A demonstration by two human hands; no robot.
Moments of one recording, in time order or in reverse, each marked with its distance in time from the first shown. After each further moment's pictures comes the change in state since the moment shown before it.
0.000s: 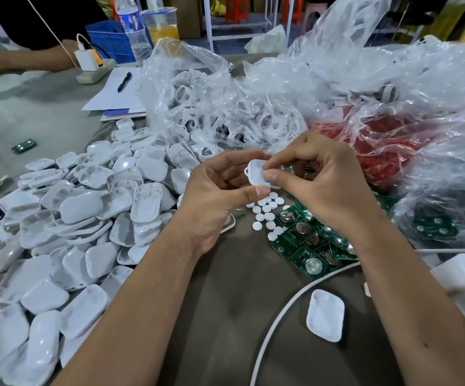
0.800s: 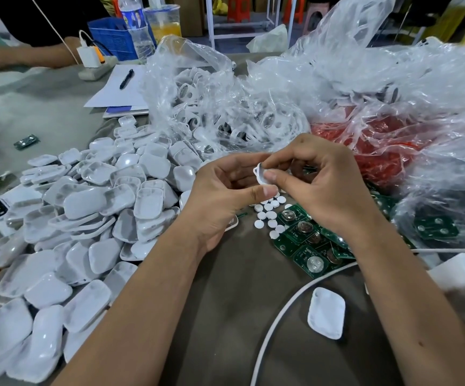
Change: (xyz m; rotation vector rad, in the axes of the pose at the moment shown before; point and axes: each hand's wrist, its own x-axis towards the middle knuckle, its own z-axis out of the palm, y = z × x) left_hand -0.001 0.000 0.006 0.056 0.031 -0.031; right_hand -0.002 -0.002 0.004 -0.042 -0.022 -0.076
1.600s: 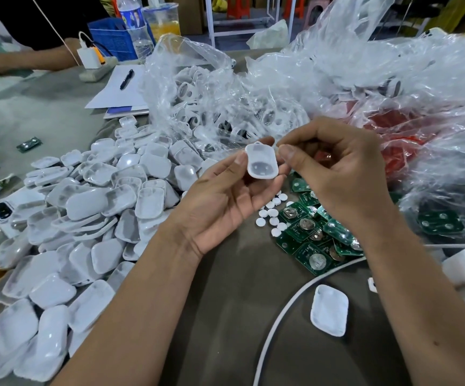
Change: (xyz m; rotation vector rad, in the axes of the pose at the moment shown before) left_hand -0.003 0.013 0.001 -0.605 -0.181 -0.255; right_hand 0.000 -0.003 -0.006 0.172 0.150 -0.064
